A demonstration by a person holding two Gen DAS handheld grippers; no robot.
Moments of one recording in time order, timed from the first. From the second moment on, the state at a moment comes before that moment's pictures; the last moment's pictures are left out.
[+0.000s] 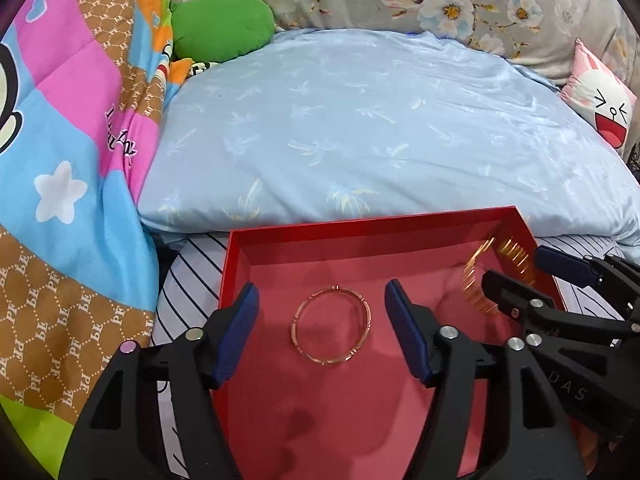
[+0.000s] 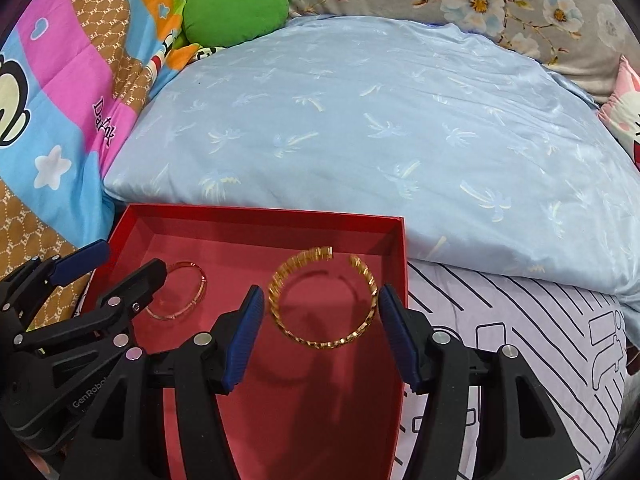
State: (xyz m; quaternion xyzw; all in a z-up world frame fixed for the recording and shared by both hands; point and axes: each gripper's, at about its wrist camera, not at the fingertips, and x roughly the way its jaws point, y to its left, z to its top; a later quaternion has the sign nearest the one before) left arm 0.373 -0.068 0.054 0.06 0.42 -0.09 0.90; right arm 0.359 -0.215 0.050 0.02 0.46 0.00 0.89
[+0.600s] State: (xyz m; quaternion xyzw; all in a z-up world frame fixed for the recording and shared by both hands) left arm 0.314 -0.064 0.107 0.05 0.39 -0.09 0.91; right arm 0.295 -0.215 0.102 0.03 0.42 0.00 0.91
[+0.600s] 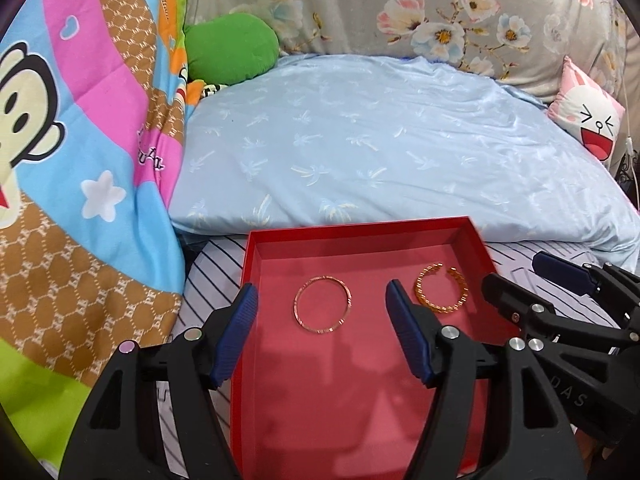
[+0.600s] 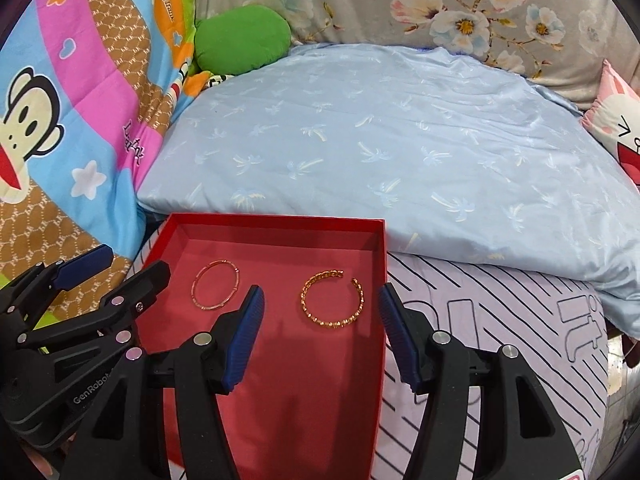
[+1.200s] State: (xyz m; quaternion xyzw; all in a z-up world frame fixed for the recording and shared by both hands) left arm 0.191 -0.059 0.139 0.08 0.36 -0.12 0.92; right arm 0.167 -0.210 0.131 0.02 0.39 0.00 0.92
